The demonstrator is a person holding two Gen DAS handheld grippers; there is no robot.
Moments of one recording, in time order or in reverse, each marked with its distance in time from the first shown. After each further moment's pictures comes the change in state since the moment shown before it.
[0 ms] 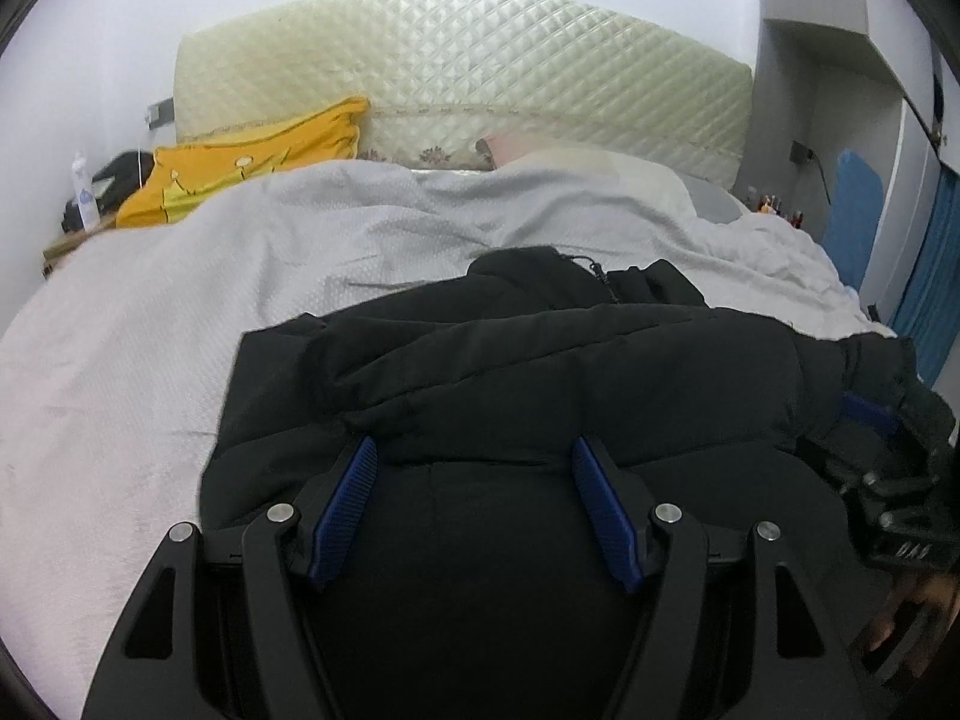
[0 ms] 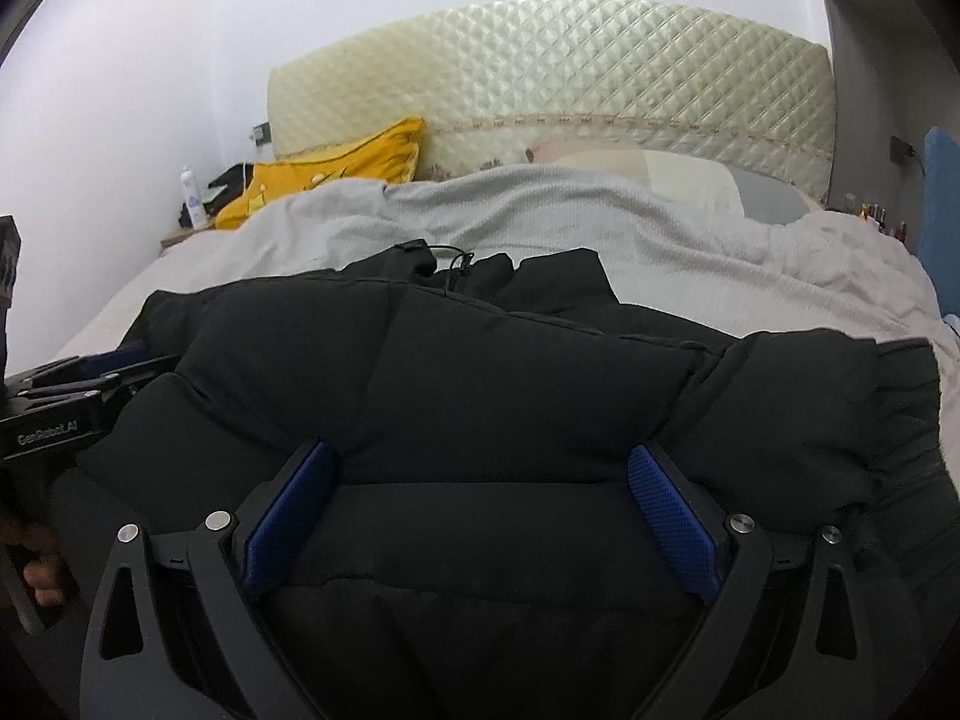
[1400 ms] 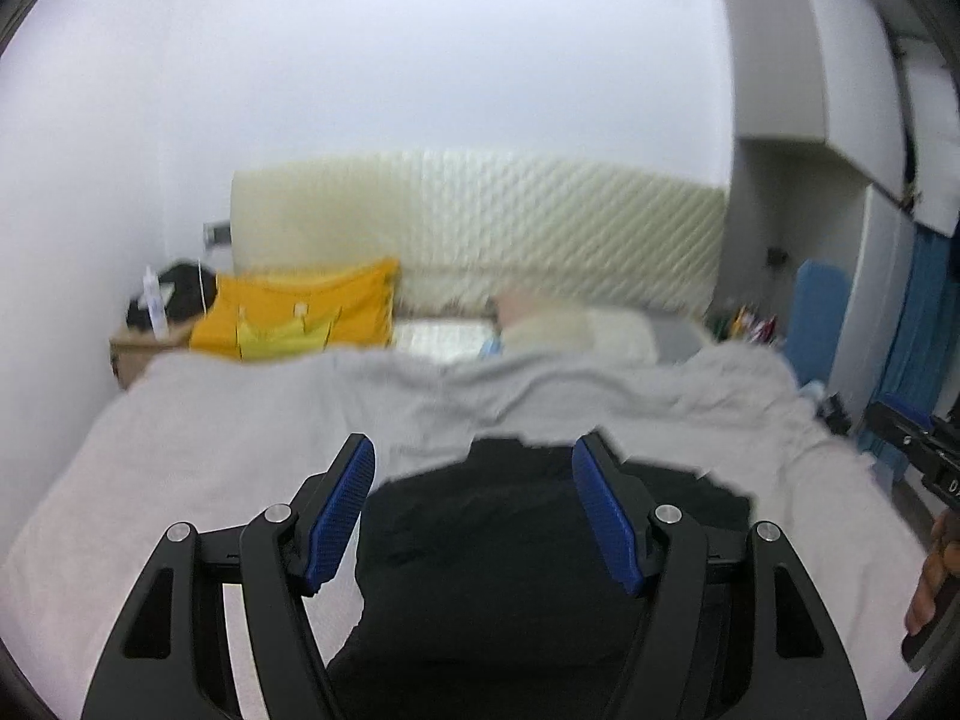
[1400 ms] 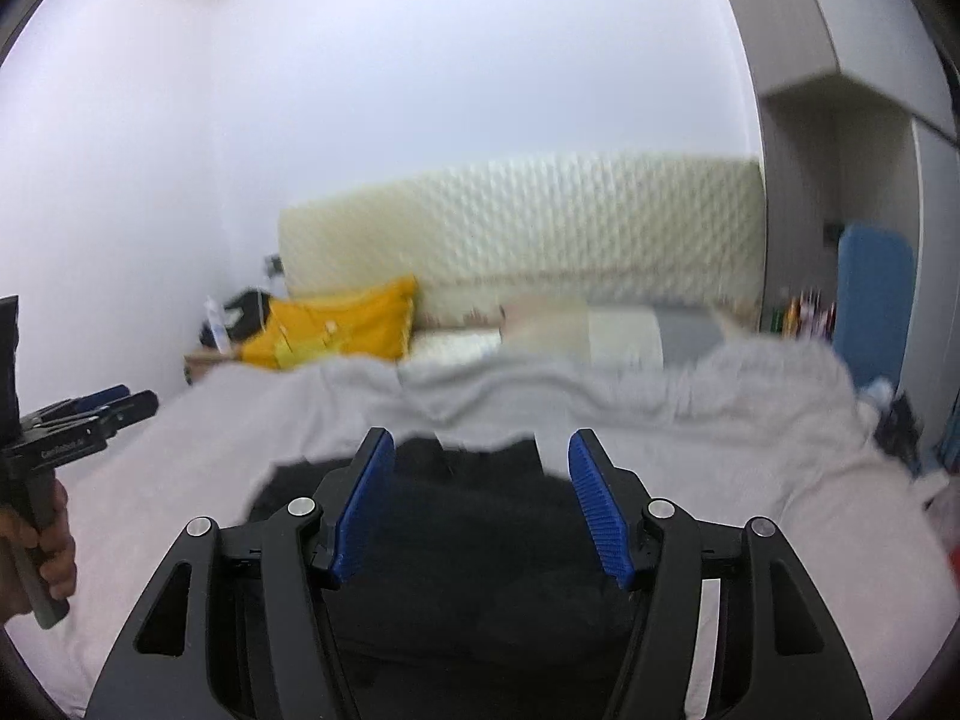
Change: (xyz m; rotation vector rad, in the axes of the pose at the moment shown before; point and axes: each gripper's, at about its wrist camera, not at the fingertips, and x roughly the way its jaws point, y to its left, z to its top) left arm -0.284 -0.028 0.091 -0.014 -0.263 0.037; right arm -0.283 0.012 0.095 0.041 -0.302 -0.032
